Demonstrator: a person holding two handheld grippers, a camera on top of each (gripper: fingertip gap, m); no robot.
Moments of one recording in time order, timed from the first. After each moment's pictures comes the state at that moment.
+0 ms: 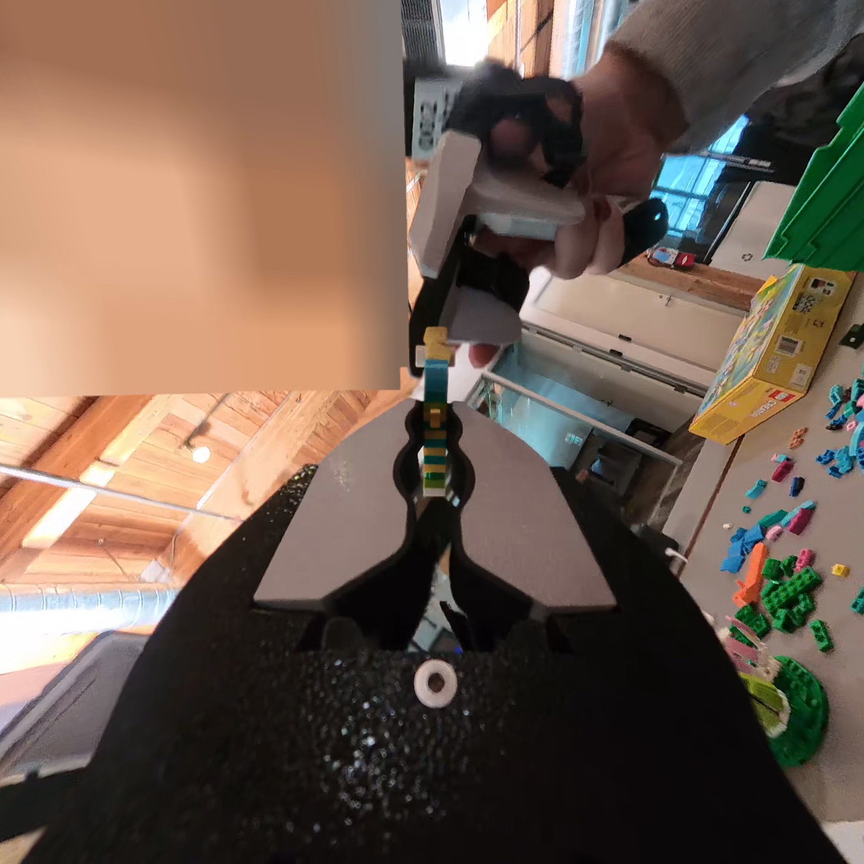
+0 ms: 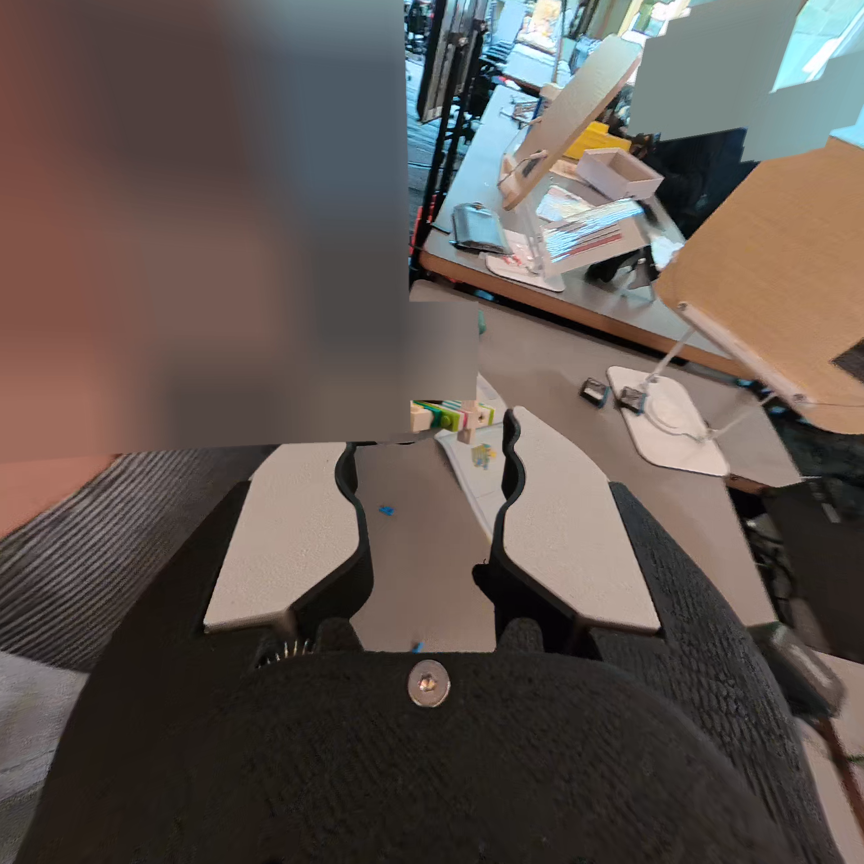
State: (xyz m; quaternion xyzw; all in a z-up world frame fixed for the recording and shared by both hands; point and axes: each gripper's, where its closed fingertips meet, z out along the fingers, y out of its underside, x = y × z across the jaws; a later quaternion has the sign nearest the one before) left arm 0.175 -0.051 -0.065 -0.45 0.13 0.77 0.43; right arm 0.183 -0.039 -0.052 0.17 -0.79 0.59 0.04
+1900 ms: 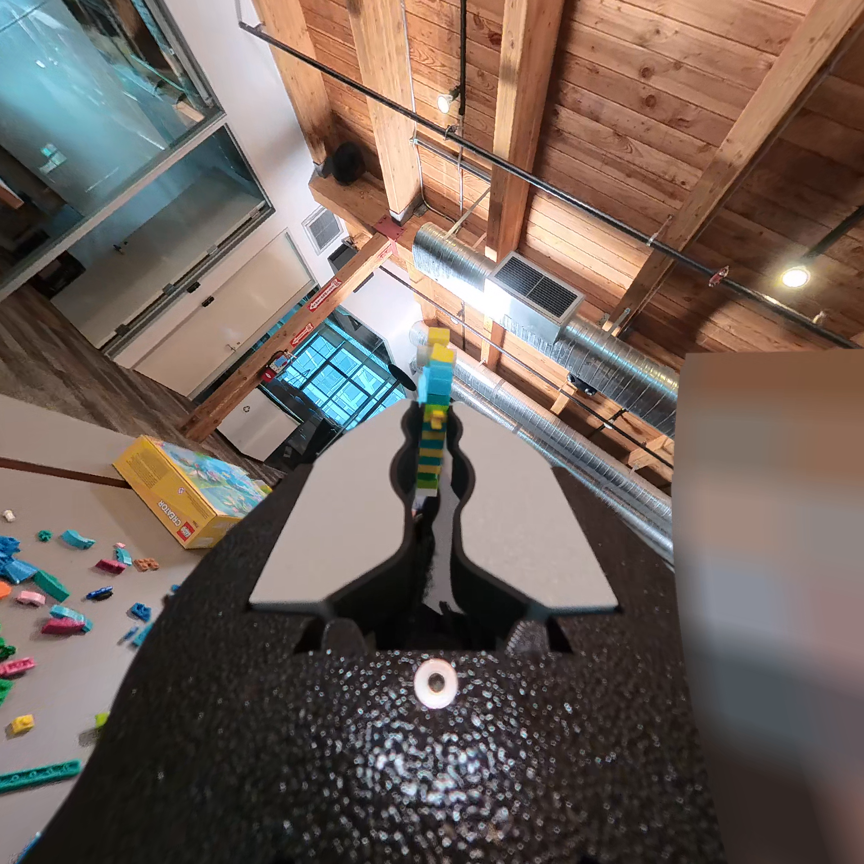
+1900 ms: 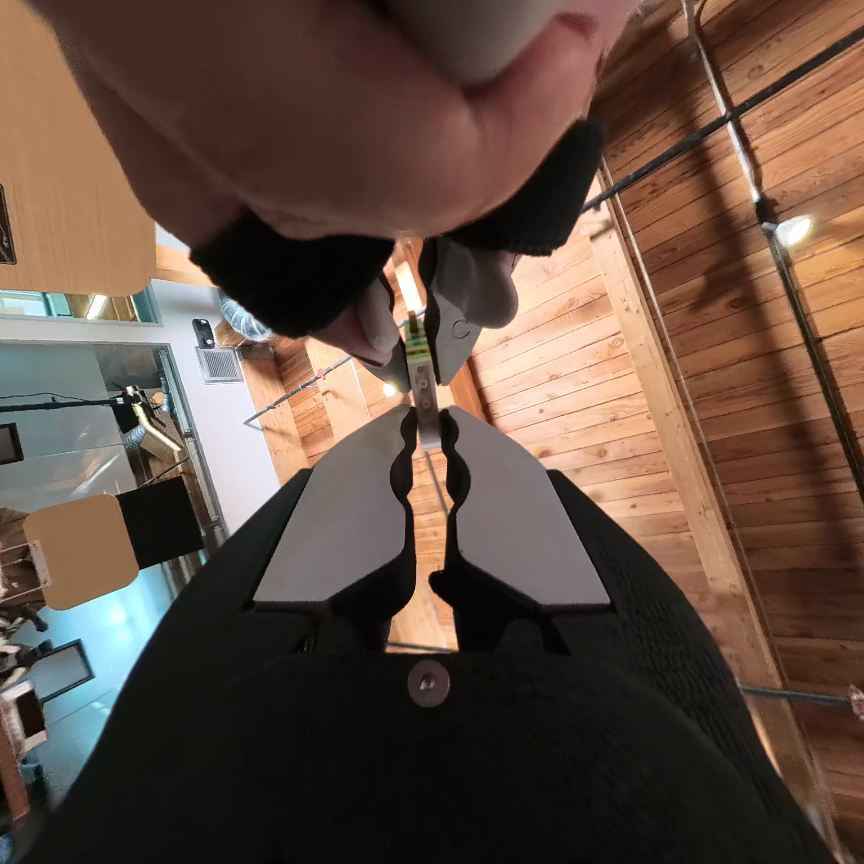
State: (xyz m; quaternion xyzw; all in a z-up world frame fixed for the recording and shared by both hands) left arm 0.058 -0.060 -0.030 -0.32 -0.35 -0.06 0.88; right arm 0.060 -0.059 -0.034 0.24 -0.25 0.27 0.90
